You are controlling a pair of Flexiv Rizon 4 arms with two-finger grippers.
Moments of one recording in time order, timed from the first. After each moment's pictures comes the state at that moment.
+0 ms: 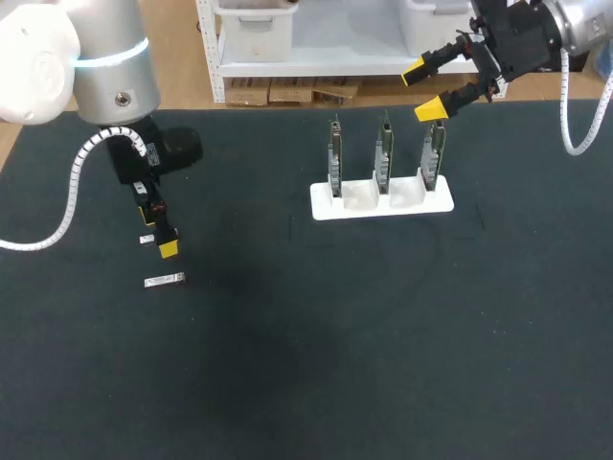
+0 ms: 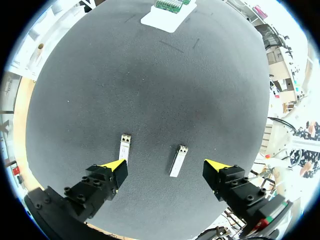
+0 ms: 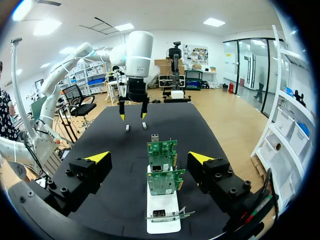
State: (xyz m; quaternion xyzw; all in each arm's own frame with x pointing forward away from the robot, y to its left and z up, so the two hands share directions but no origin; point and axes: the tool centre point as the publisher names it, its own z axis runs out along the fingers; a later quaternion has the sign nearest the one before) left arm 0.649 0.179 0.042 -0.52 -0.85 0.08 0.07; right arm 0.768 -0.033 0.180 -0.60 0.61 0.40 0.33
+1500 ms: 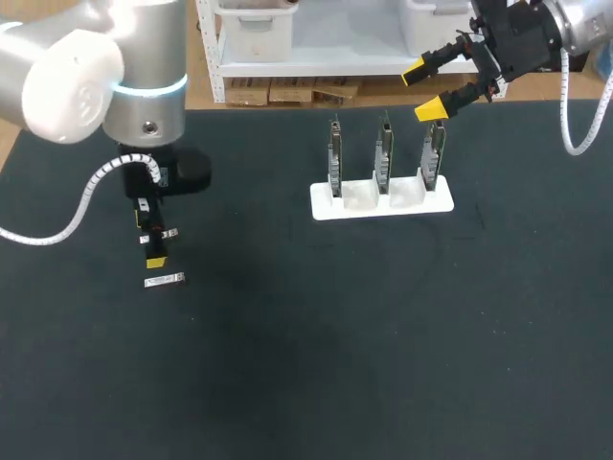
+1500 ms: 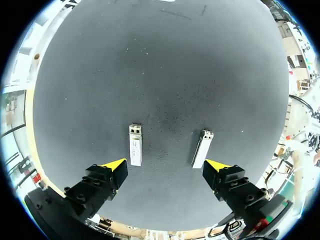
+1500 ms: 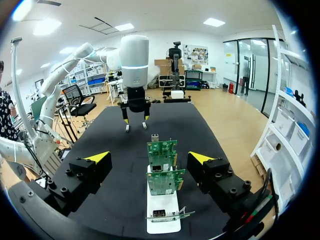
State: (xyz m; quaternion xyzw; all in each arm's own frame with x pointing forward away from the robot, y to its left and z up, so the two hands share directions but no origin) left arm 0.660 0.204 0.016 -0.58 -0.81 -0.03 0.10; right arm 0.768 -0.033 0.180 -0.60 0.61 0.40 0.33
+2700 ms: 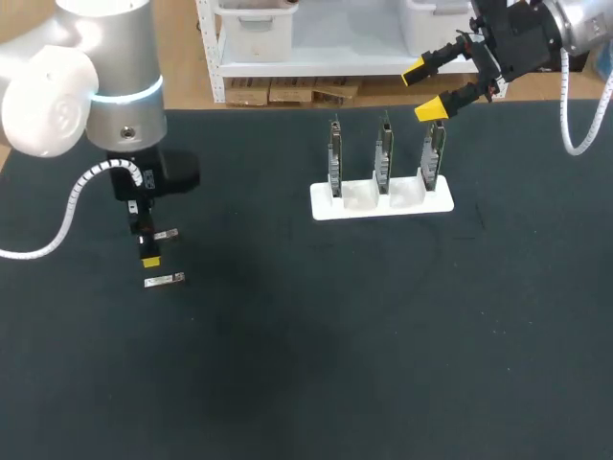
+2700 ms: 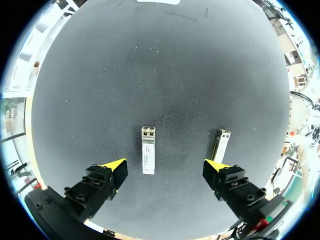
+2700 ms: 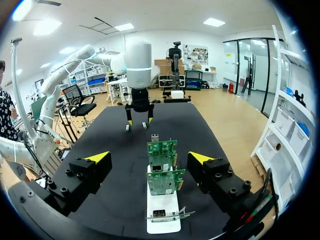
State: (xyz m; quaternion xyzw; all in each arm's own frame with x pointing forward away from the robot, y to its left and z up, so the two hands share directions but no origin) left arm 0.675 0.214 -0.003 -0.59 -0.80 0.00 0.07; right arm 0.768 -0.033 0.180 -0.60 0.61 0.40 0.33
